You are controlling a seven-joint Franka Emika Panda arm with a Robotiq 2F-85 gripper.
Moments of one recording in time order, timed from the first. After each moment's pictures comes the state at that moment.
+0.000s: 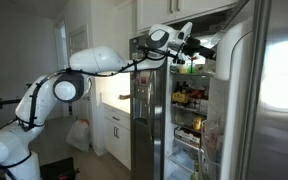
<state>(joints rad) -0.40 0.60 0.02 -0.72 -0.77 2.24 0.78</state>
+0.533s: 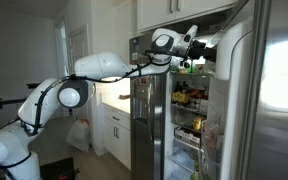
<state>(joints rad) -0.43 0.69 0.01 -0.63 -0.78 2.31 0.69</state>
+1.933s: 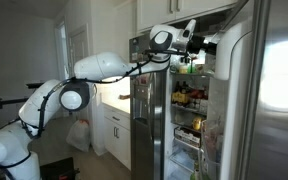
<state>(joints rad) -0.44 0.72 0.05 -0.54 -0.75 2.34 0.69</state>
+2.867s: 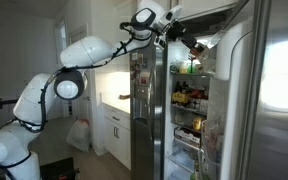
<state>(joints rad) -0.43 0.55 0.23 -0.54 -0.62 1.86 0.48</state>
